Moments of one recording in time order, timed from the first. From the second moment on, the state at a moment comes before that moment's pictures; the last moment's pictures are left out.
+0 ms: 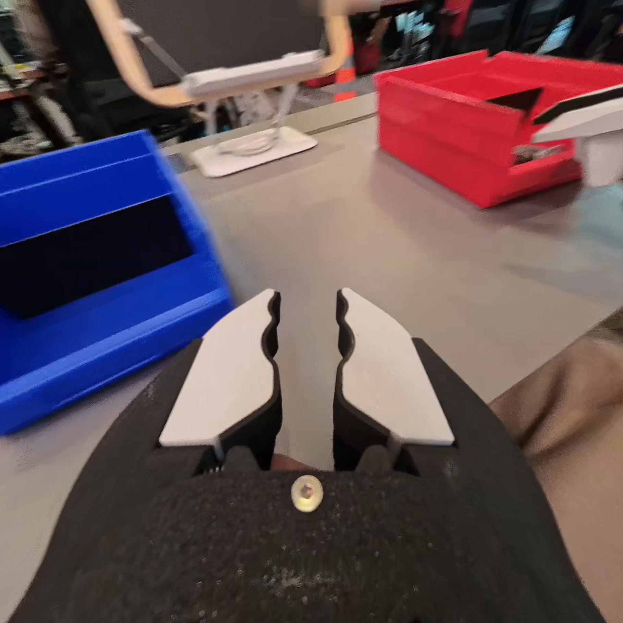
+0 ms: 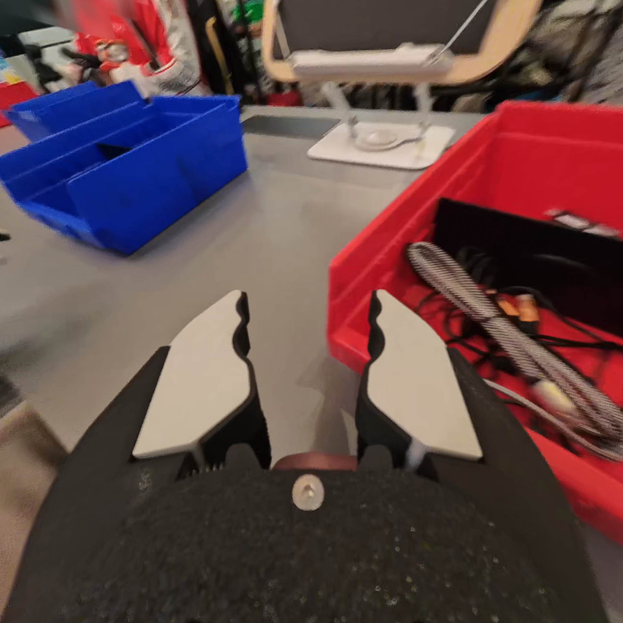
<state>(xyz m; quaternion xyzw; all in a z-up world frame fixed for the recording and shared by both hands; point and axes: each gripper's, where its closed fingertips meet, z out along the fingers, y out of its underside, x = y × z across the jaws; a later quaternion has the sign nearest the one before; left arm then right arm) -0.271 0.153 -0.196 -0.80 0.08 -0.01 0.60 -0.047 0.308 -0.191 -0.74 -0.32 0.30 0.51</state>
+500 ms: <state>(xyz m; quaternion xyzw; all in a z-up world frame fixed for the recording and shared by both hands) -0.044 0.358 -0.201 -0.83 0.11 -0.07 0.54 0.136 0.384 -0.208 -0.82 -0.09 0.15 0.55</state>
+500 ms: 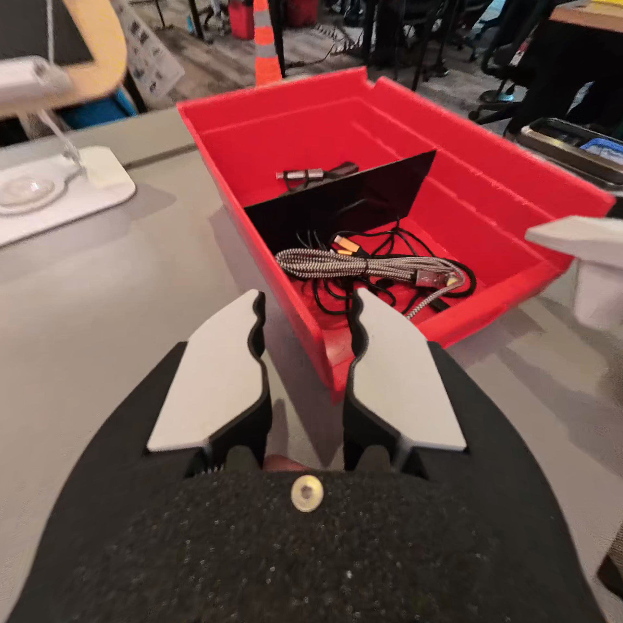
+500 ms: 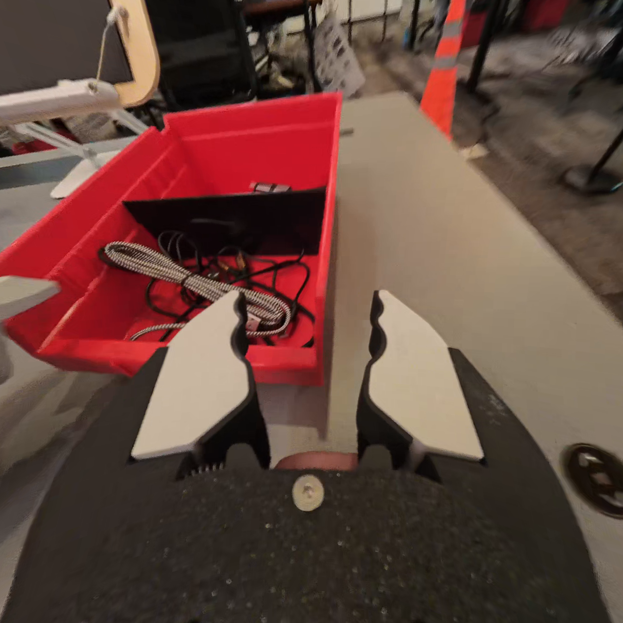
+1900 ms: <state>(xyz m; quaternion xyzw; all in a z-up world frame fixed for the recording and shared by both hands) -0.286 0.229 -0.140 -0.78 -0.09 -0.02 0.62 -0.059 0.310 -0.226 -0.80 -0.27 0.19 0.50</state>
